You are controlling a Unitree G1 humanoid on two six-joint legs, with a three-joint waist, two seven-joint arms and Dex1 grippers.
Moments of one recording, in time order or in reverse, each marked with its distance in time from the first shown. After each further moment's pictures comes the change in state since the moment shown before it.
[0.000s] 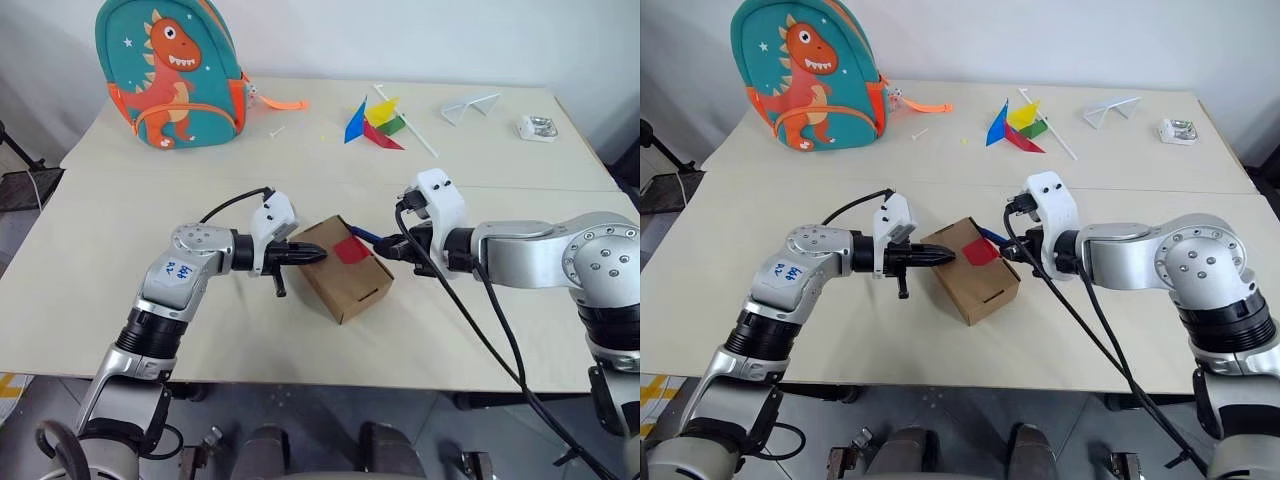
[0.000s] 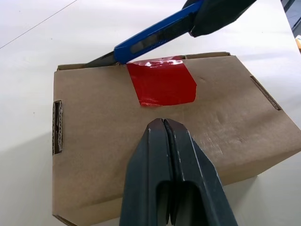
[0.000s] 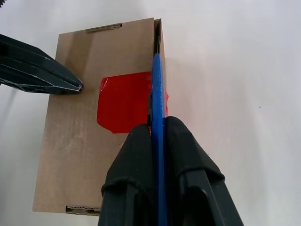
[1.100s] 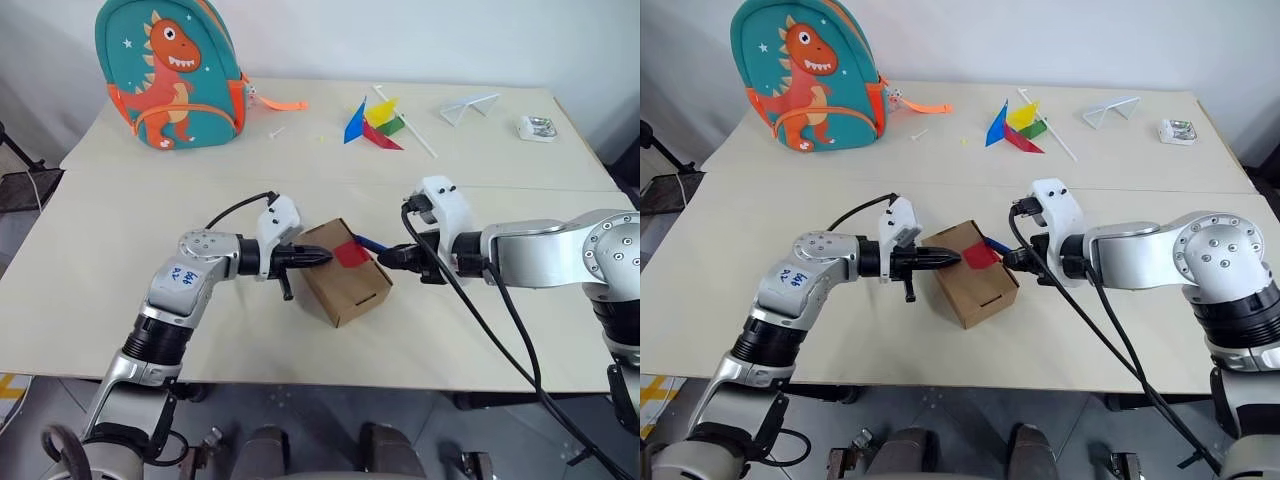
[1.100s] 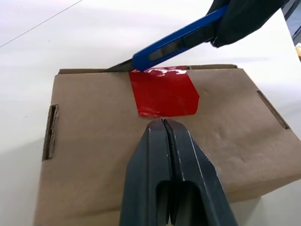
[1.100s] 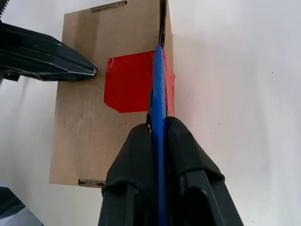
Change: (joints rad) left arm 0.033 -0.044 -0.005 -0.043 -0.001 0.033 0.051; right arm -0.017 -0.083 0.056 0.046 0.296 -0.008 -0.164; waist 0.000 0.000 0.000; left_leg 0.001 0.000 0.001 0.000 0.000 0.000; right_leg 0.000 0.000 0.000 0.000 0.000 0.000
